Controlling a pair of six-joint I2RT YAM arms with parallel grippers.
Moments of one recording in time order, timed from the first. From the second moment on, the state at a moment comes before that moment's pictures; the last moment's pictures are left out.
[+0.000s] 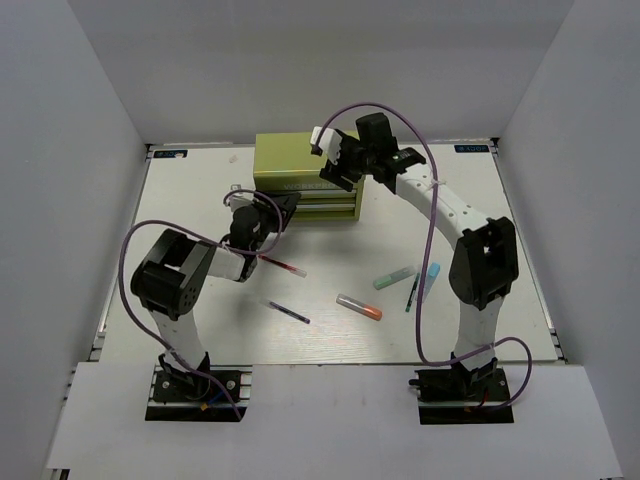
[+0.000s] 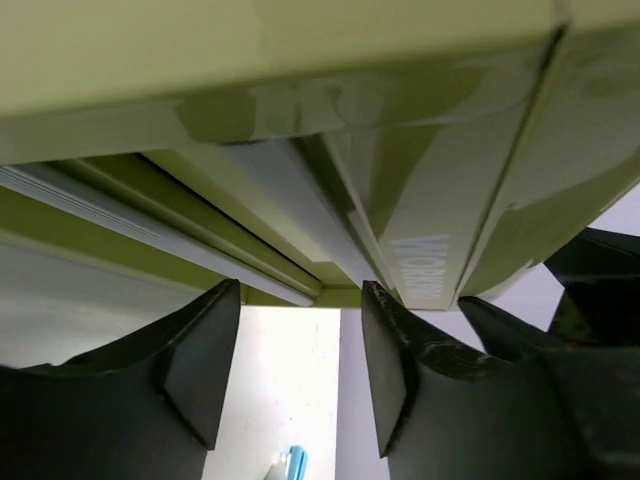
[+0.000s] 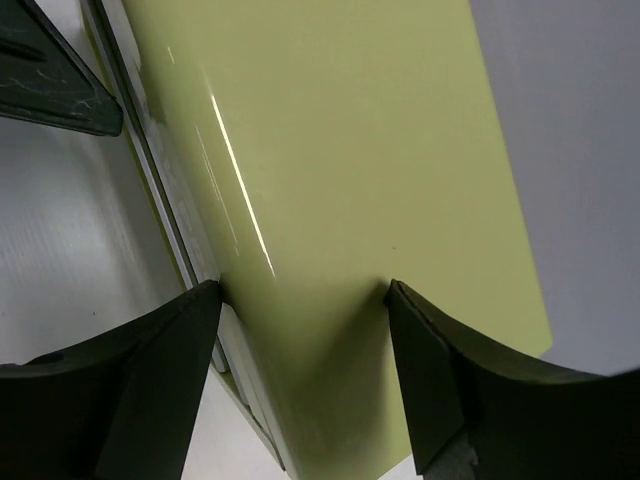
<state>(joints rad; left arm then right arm) -0.40 1.82 0.69 1.01 -0.01 -1.33 0.52 1.93 1.77 -0.43 -0.35 -0.81</state>
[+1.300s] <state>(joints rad) -0.50 2.00 0.74 1.31 -0.21 -1.39 0.53 1.94 1.81 -0.48 -0.33 -0.81</state>
